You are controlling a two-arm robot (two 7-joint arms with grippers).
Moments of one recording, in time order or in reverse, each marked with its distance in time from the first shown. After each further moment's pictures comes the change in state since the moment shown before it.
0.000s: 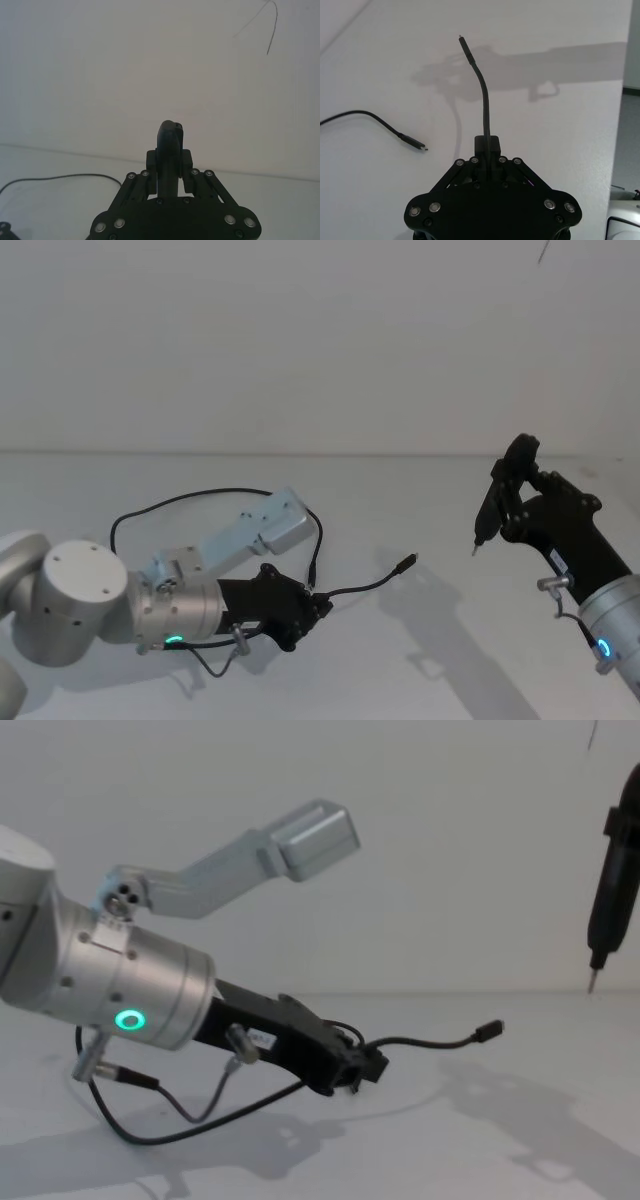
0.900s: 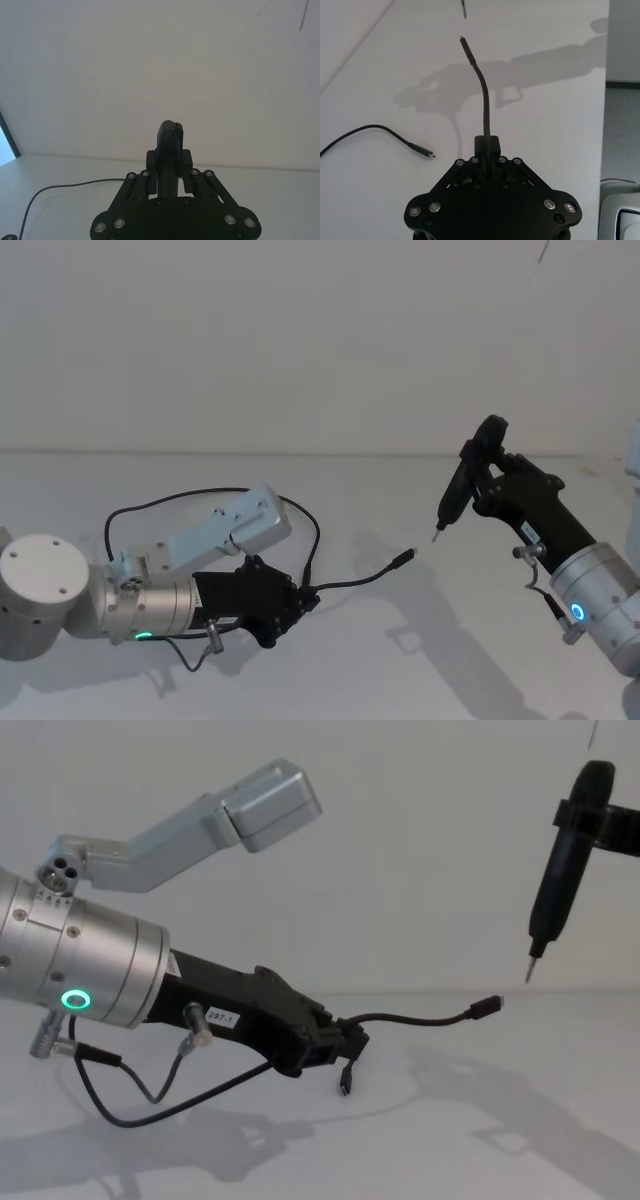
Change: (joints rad) left arm 0.010 0.073 -0.019 -0.050 0.003 -0.100 -0.060; right arm 0.115 -0.048 -0.012 0.102 0.117 0.075 0.076
